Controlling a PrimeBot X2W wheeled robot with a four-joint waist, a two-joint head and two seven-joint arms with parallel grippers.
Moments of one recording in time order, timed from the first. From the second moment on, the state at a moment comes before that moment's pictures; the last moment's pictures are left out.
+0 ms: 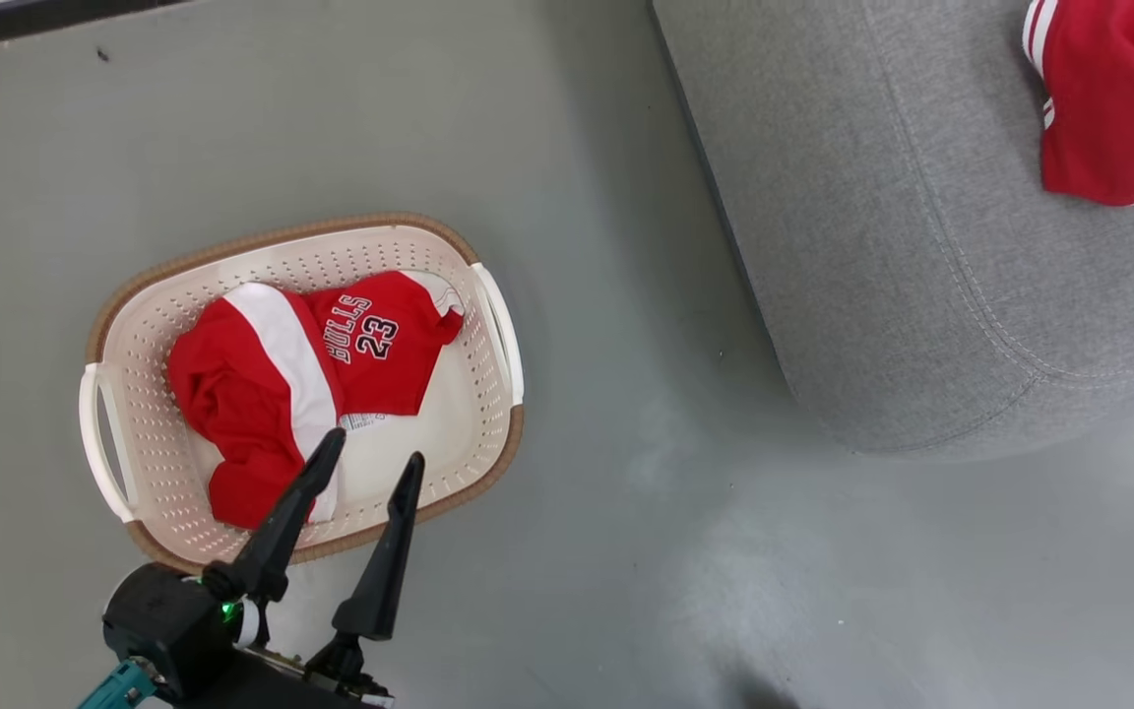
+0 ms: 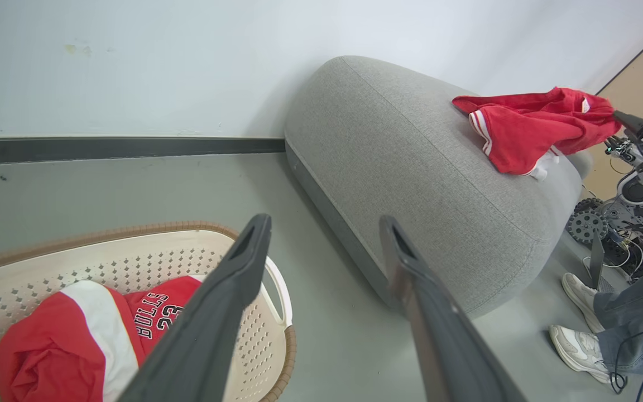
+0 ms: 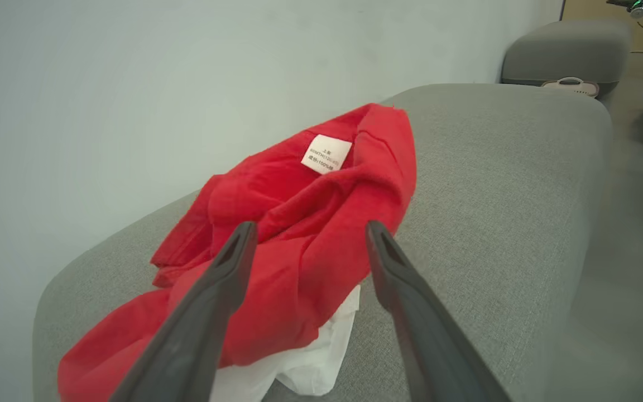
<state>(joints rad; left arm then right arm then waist) -0.13 0.48 -0.53 -0.15 -0.69 0.04 -0.25 -0.76 -0.45 -0.23 0.79 0.64 0.08 -0.26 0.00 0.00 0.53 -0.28</state>
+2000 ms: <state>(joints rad) -0.08 0.26 -0.25 0.34 -0.63 0.02 -0.25 -0.07 -0.05 0.26 0.34 0.23 0.10 -0.26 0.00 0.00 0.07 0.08</state>
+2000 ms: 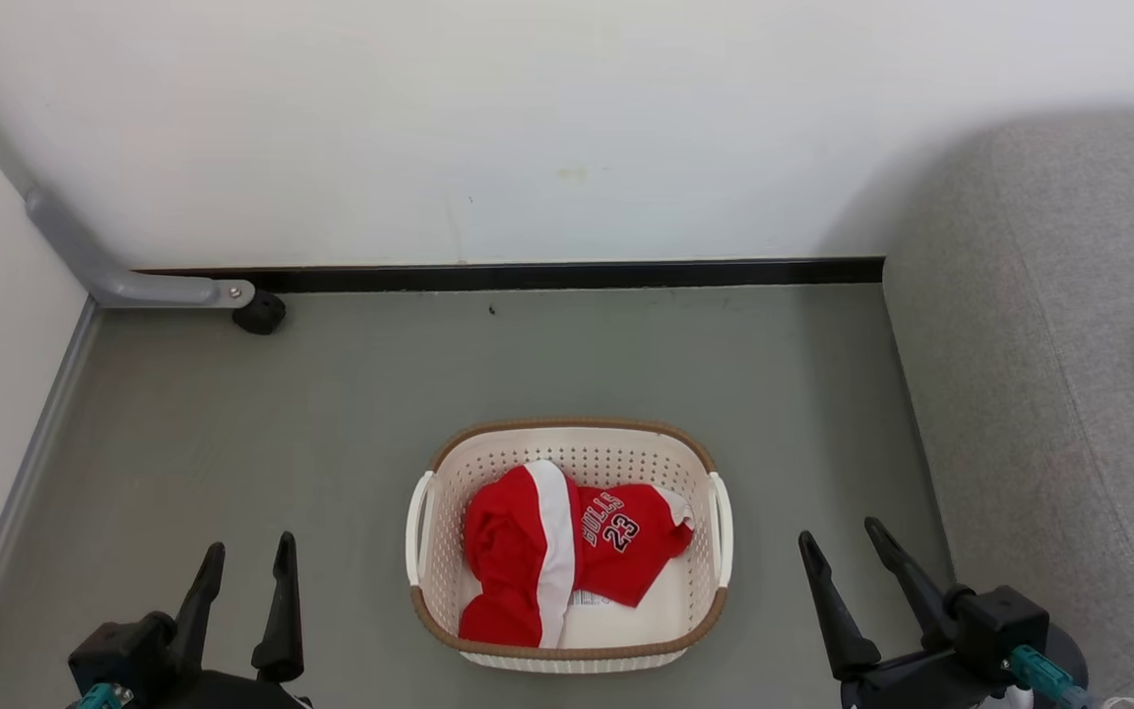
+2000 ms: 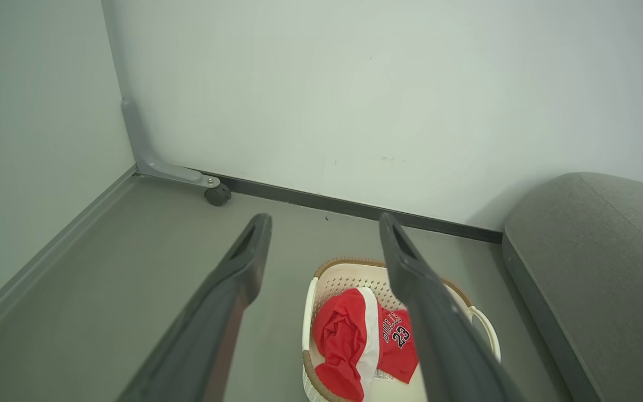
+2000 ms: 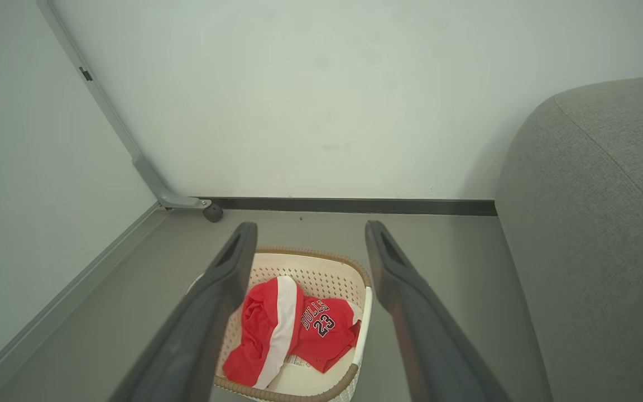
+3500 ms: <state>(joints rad) -0.38 0.31 -0.32 0.37 -0.43 -0.05 -0.15 -0.24 -0.05 0.32 0.18 0.20 0.01 -0.26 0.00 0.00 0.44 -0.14</state>
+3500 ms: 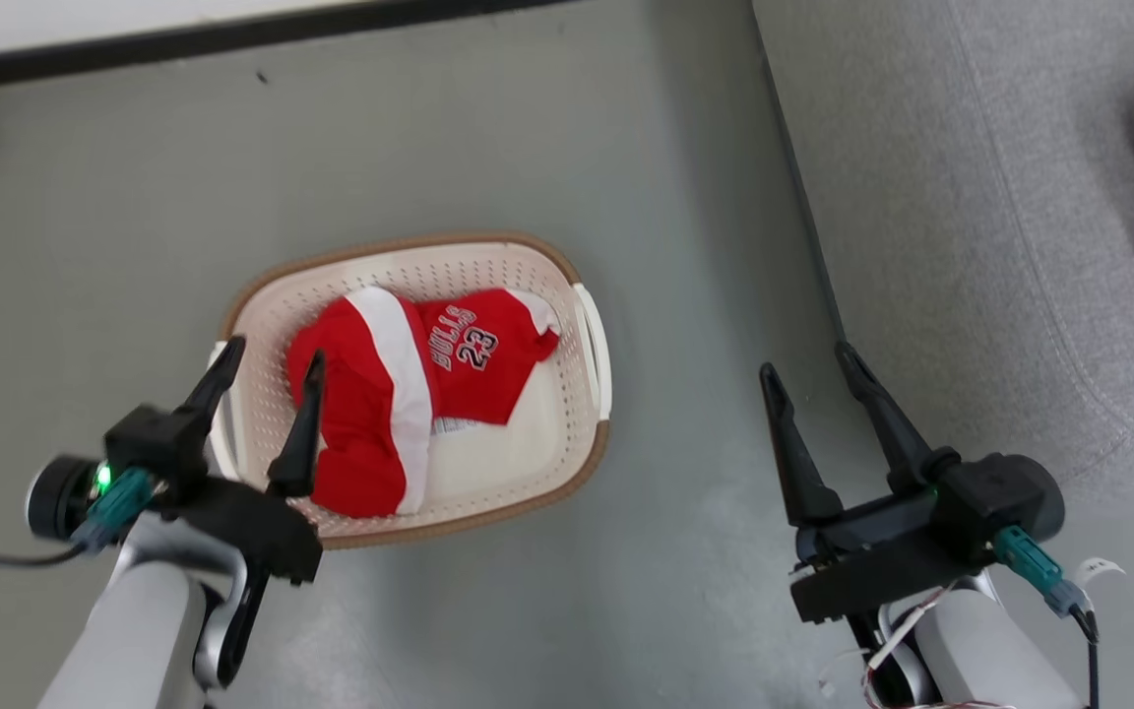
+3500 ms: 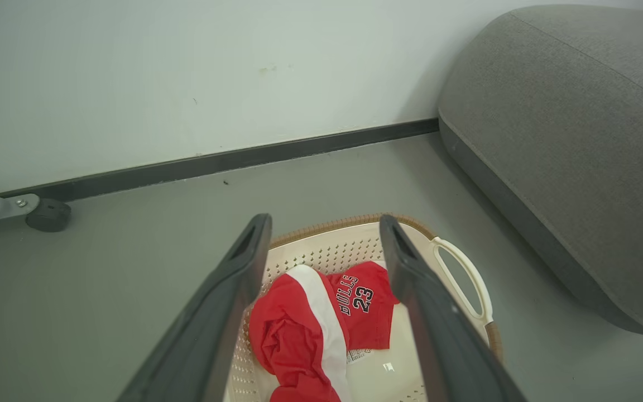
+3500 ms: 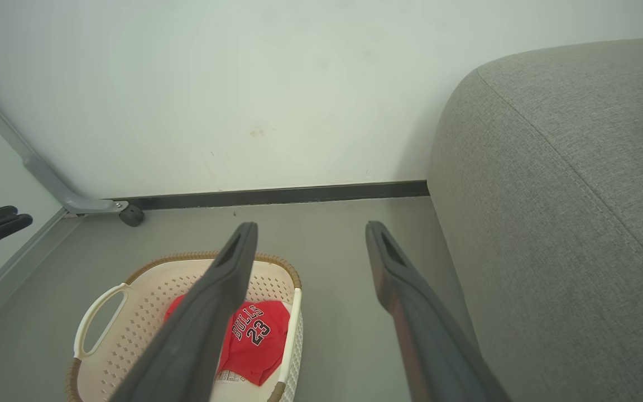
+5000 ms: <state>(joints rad) -0.82 0.38 -0.35 0.68 -0.21 0.11 0.34 -0.51 -0.06 0.73 0.09 0.54 -0.12 -0.26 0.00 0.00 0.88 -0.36</state>
